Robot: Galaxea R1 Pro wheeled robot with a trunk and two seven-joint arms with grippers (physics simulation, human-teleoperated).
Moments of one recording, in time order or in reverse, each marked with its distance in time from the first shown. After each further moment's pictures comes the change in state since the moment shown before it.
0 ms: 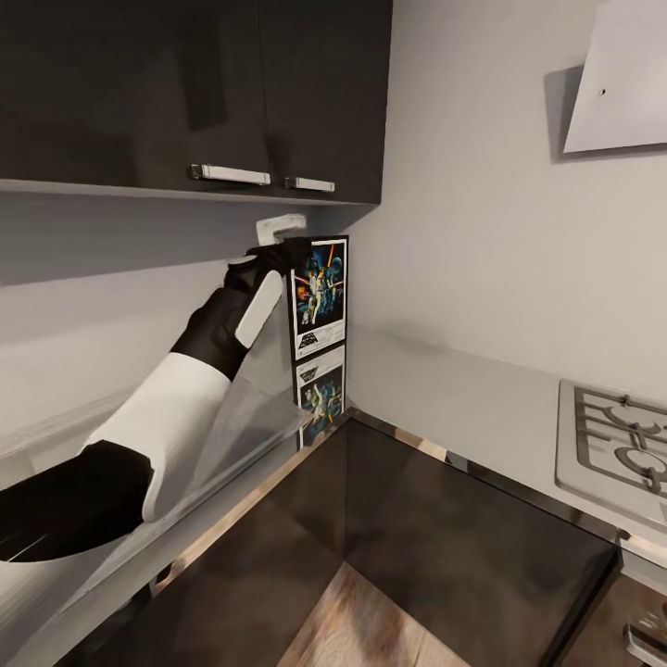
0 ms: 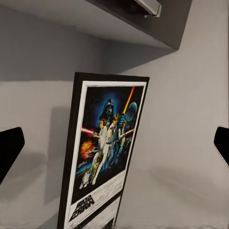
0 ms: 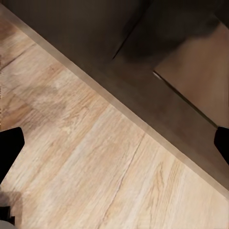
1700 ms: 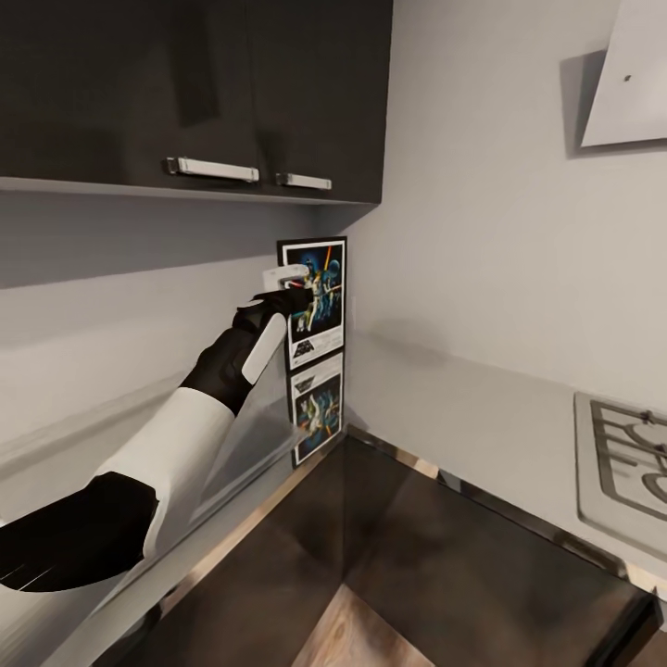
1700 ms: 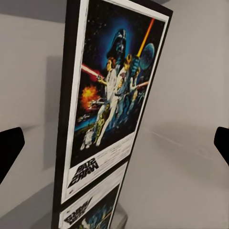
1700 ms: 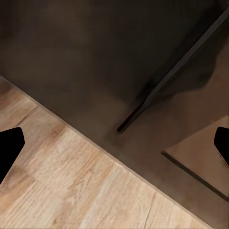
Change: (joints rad) left arm 0.122 0.000 0.002 0.035 0.008 0.001 -0.009; right arm -0.042 0.005 0.004 -0.070 -0.002 -0.041 0.007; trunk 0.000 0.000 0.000
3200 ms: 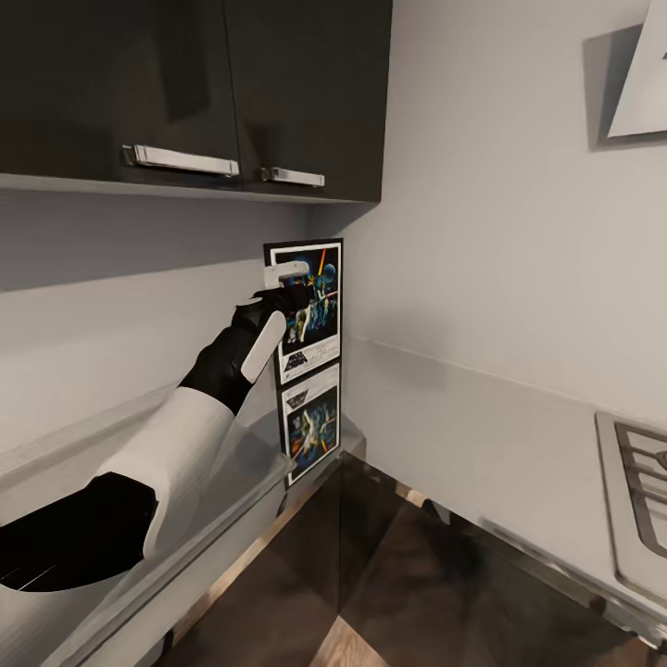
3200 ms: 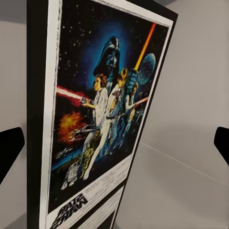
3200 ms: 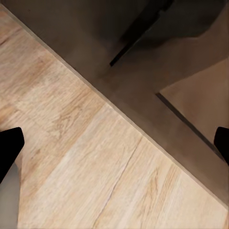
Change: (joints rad) left arm 0.000 0.000 0.000 -0.017 0.004 0.002 0.000; right arm 0.000 -0.002 -0.005 0.304 0.001 0.006 0.005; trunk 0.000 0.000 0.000
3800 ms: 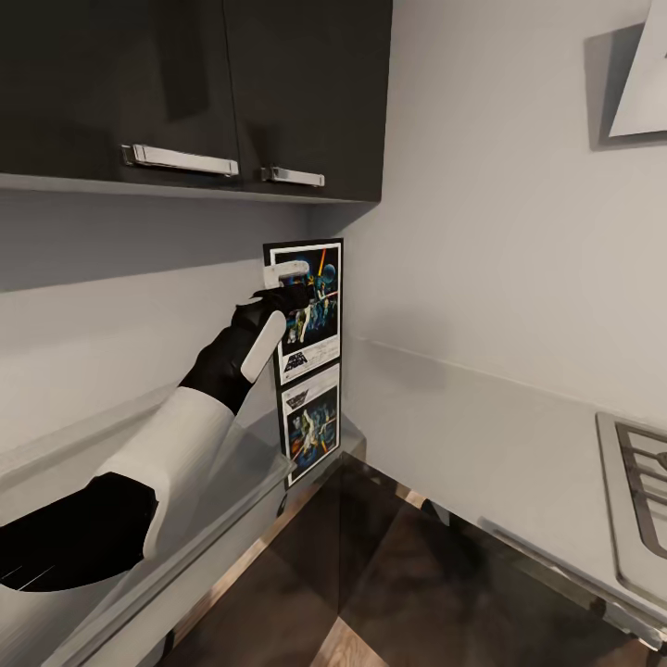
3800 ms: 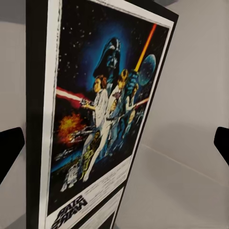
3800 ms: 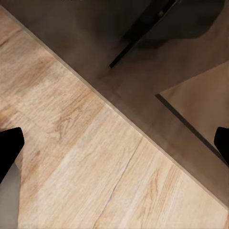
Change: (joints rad) left arm 0.000 0.000 0.001 -0.001 0.000 0.000 0.000; right arm 0.000 0.000 0.000 0.000 0.000 -0.001 0.000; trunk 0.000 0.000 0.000
